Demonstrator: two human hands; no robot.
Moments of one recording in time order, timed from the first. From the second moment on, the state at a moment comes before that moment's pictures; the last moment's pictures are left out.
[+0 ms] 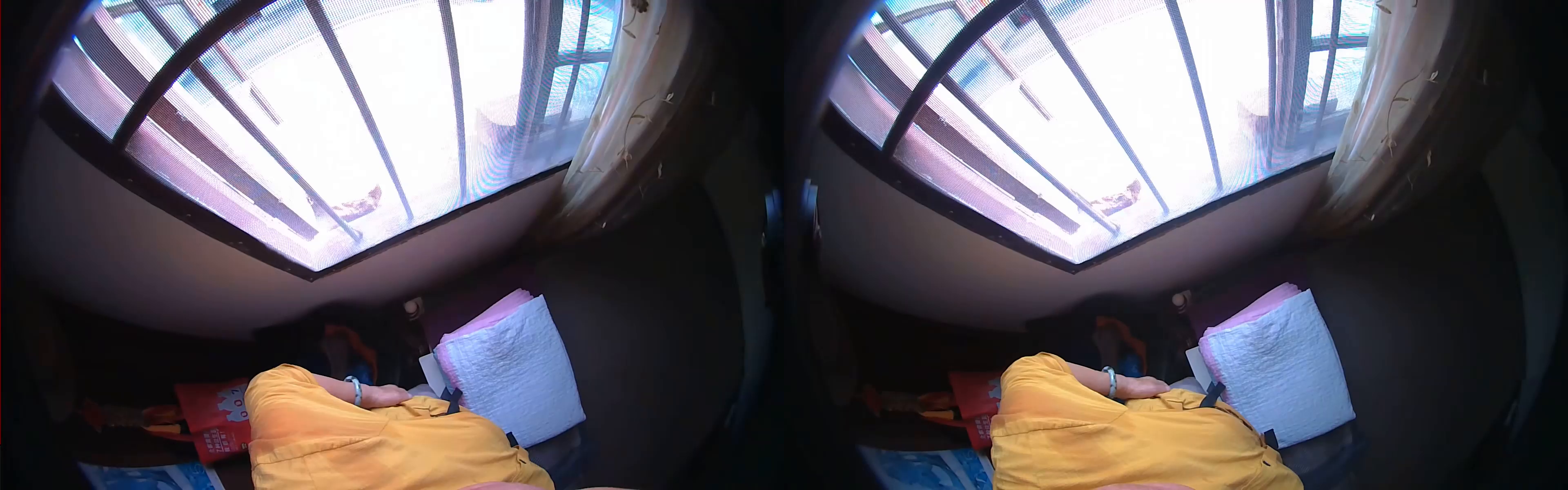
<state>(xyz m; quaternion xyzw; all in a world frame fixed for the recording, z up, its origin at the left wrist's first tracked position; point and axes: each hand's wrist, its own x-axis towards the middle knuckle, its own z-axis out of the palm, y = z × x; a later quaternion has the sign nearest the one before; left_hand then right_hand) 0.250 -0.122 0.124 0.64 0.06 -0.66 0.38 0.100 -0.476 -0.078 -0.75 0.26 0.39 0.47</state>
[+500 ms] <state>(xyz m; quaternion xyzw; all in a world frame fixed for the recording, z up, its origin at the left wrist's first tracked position) 0.227 -0.129 0.099 0.44 0.28 -0.70 0.49 0.100 -0.472 -0.078 -0.75 0.26 0.39 0.47</state>
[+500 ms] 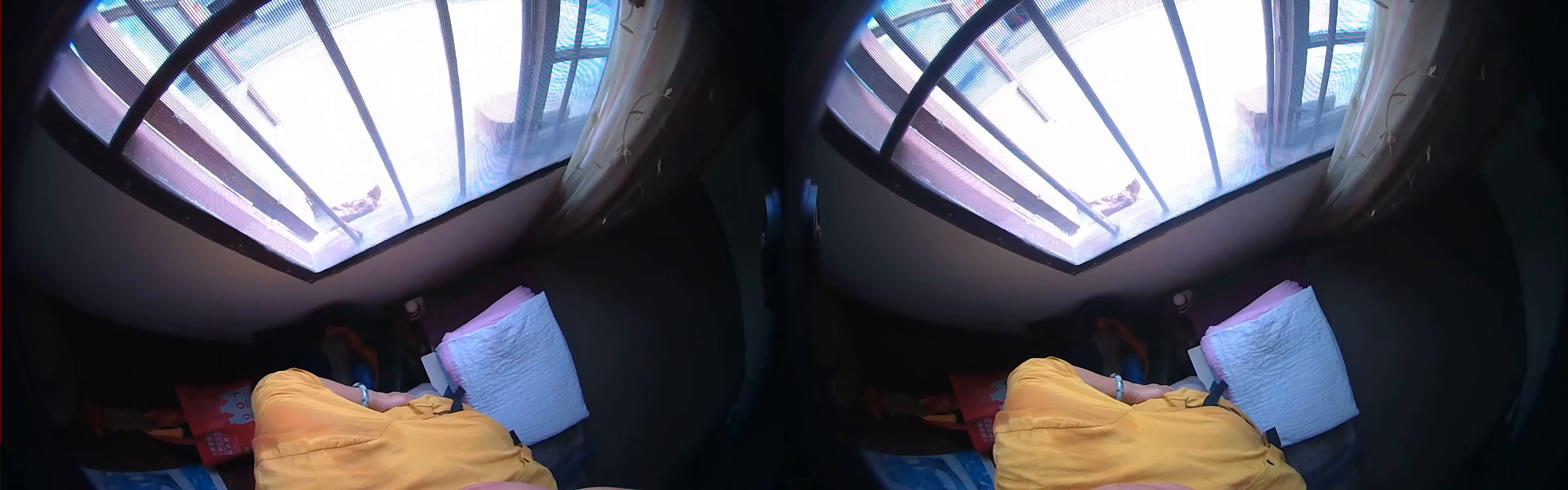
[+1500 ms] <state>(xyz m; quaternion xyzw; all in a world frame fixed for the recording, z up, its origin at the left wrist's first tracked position) 0.185 -0.106 0.025 0.44 0.30 -0.68 0.51 0.073 -0.474 -0.075 -0.74 0.26 0.40 0.47</state>
